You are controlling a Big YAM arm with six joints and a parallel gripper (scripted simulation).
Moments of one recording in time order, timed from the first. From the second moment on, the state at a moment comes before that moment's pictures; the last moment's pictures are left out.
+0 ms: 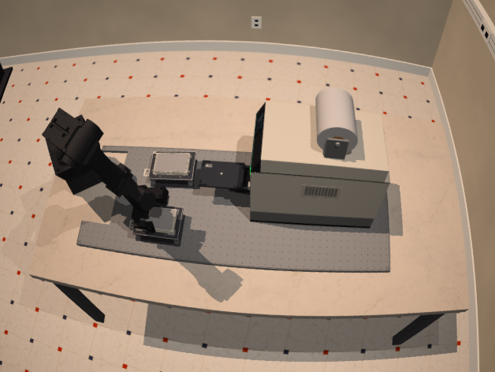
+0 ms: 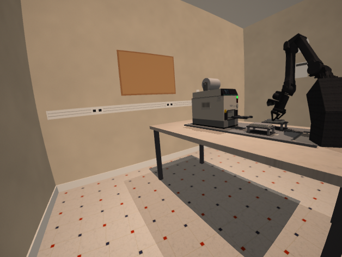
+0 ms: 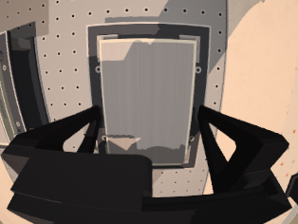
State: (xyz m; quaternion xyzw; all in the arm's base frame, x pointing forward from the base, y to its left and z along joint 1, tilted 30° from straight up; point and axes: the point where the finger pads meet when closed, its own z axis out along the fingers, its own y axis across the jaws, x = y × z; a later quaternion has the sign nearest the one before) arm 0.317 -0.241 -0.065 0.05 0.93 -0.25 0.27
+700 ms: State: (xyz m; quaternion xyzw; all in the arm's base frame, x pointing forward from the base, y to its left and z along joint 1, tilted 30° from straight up) arm 0.312 -0.233 -0.057 0.05 0.93 -0.24 0.26
